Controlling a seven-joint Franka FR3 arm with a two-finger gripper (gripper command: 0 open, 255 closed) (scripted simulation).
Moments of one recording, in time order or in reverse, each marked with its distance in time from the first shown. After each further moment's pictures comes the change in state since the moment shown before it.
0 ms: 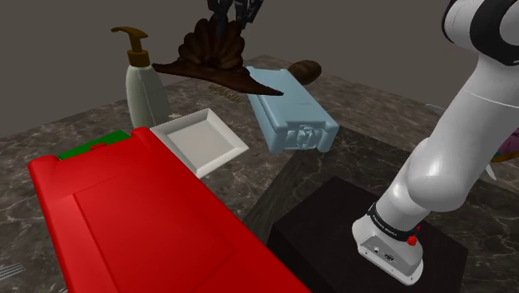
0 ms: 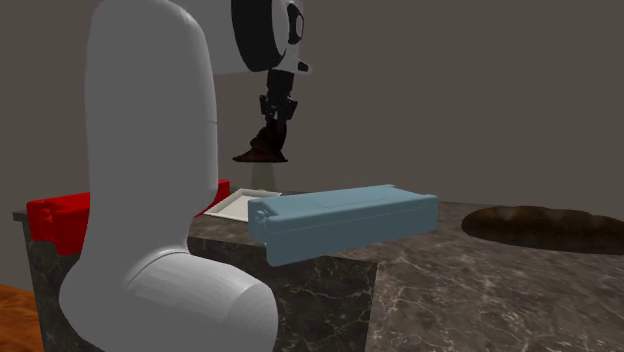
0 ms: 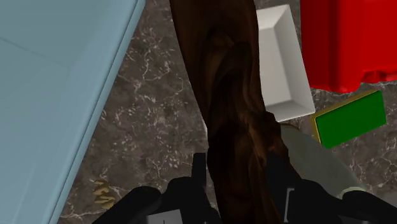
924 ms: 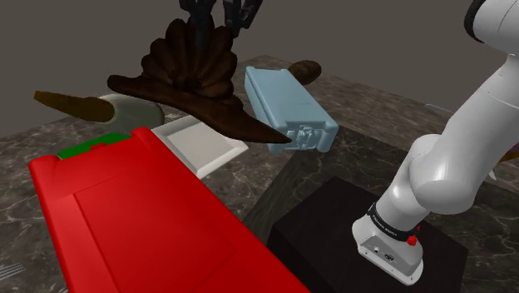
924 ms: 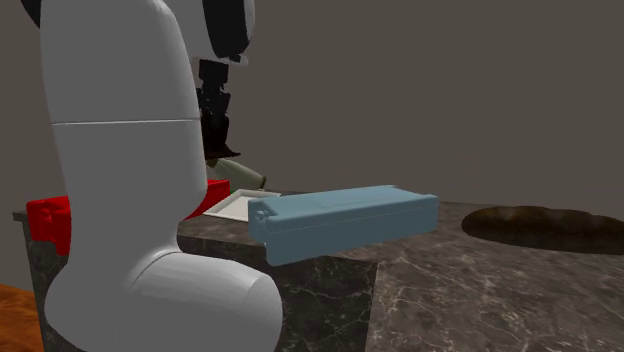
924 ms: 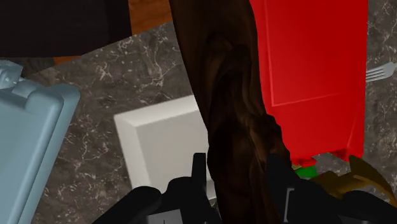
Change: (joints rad) arm 0.144 -0.125 0.156 -0.109 0.014 0.040 0.300
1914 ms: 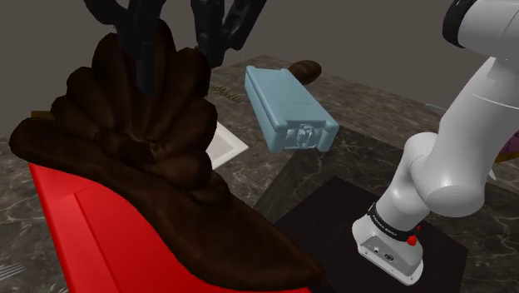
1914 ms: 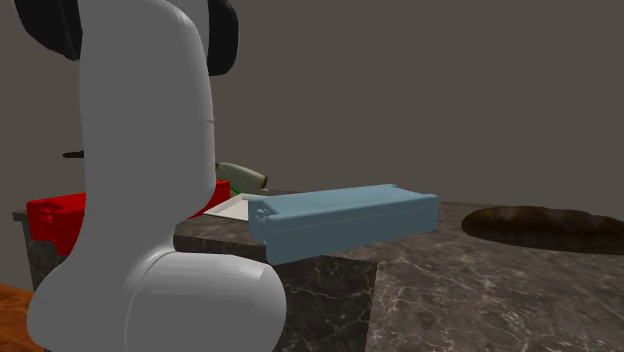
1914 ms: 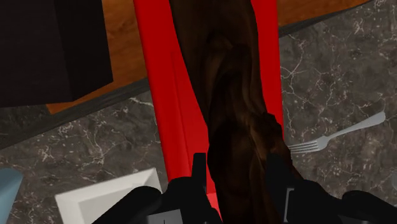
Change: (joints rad) arm 0.188 0.116 0.218 0.142 -0.119 0.000 0.391
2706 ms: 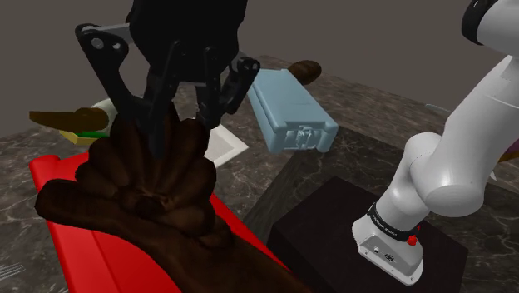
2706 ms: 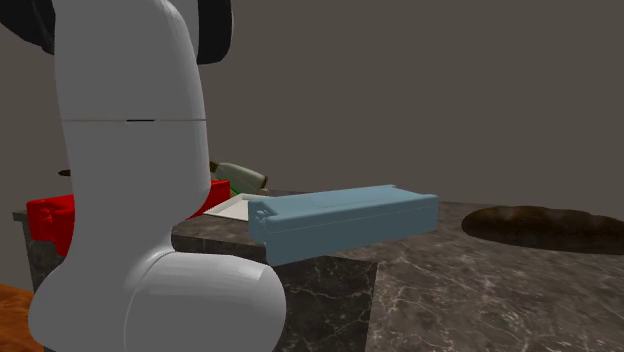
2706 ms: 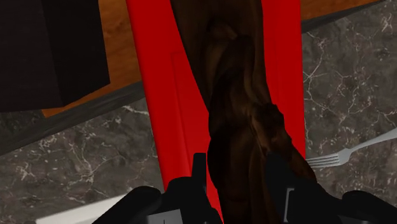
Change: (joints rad) arm -0.018 -0.086 -0.018 -0.251 0.059 0.180 -0.043
